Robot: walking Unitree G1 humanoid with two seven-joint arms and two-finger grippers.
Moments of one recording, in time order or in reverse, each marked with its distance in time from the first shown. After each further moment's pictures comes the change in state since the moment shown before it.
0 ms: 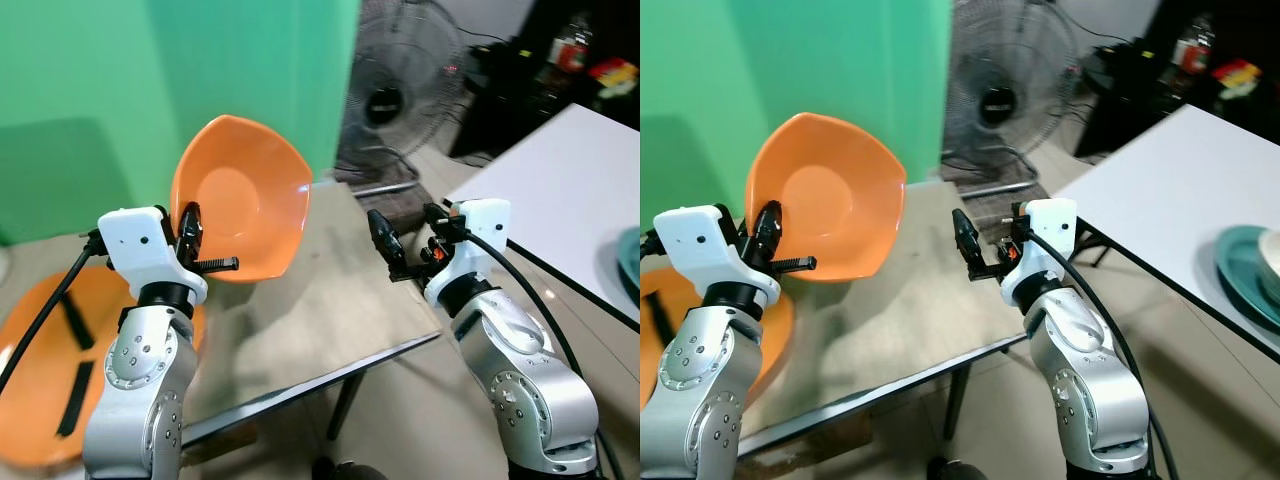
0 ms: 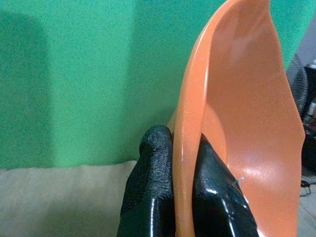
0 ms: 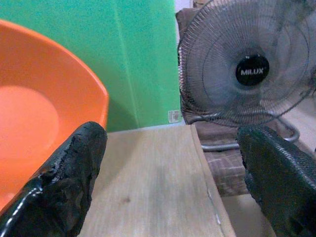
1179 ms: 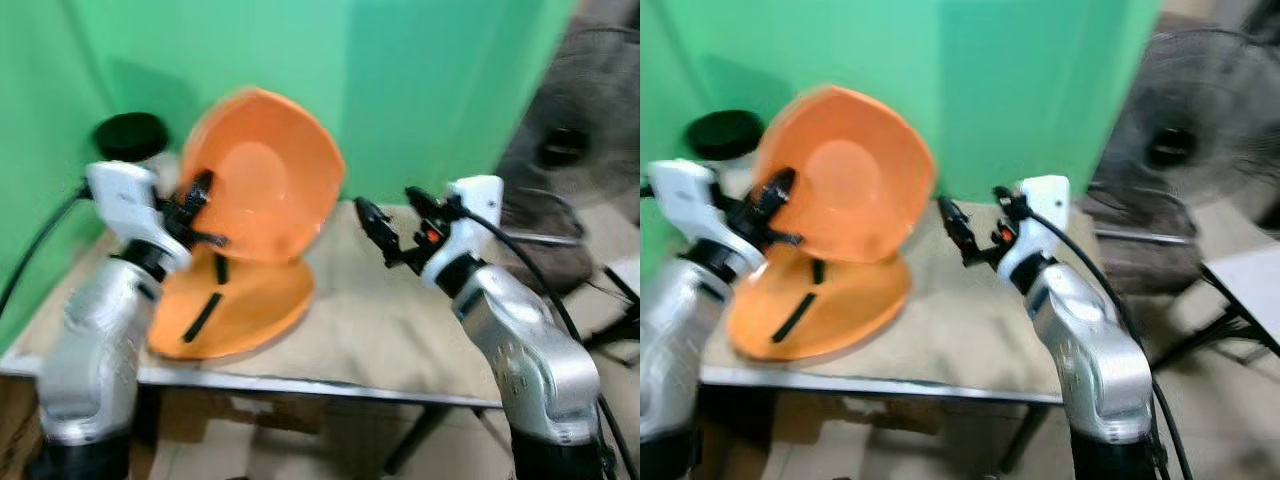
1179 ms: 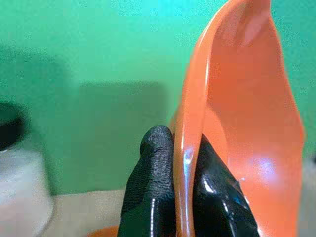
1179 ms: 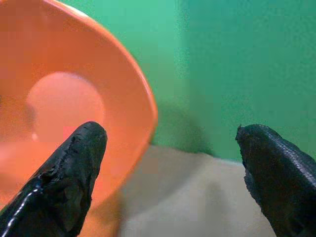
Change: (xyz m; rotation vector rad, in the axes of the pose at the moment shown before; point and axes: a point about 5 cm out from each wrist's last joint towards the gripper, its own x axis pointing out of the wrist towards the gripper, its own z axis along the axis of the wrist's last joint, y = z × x) left arm 0.027 0.009 0.013 0.098 -0.011 -0.361; right arm 0.009 -0.004 0.010 -0.040 -0.011 0.104
